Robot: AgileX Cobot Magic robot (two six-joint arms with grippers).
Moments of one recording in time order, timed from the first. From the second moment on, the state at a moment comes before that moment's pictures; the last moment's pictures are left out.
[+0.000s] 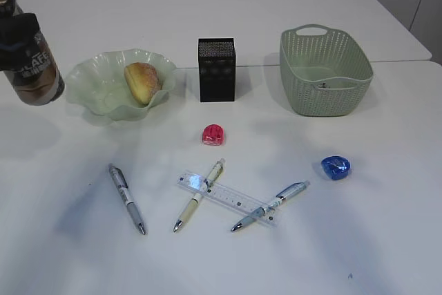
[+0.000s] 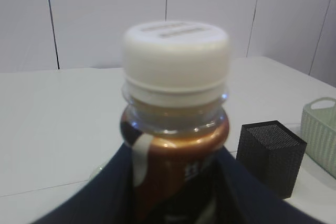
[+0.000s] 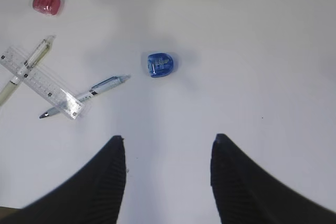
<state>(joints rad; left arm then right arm) -0.10 1.44 -0.57 0.25 -0.80 -0.26 0.18 1.24 -1.34 -0.02 1.26 0.09</state>
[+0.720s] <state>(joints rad) -0.10 1.86 -0.56 0.13 -1.09 -0.17 0.18 1.24 -1.34 -0.04 1.26 0.08</state>
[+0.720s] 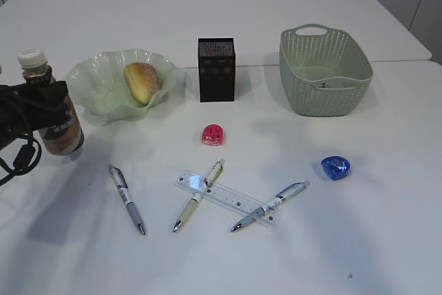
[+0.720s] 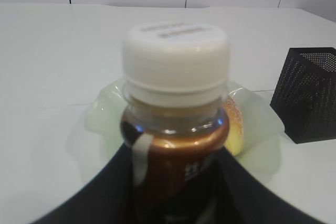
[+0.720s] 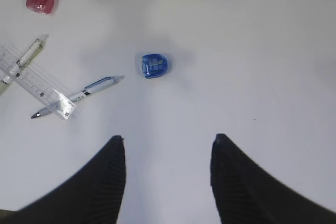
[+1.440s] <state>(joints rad) -0.10 1.95 -0.62 0.13 -1.09 -0.17 0.18 1.24 -1.34 -0.07 1.26 0.08</state>
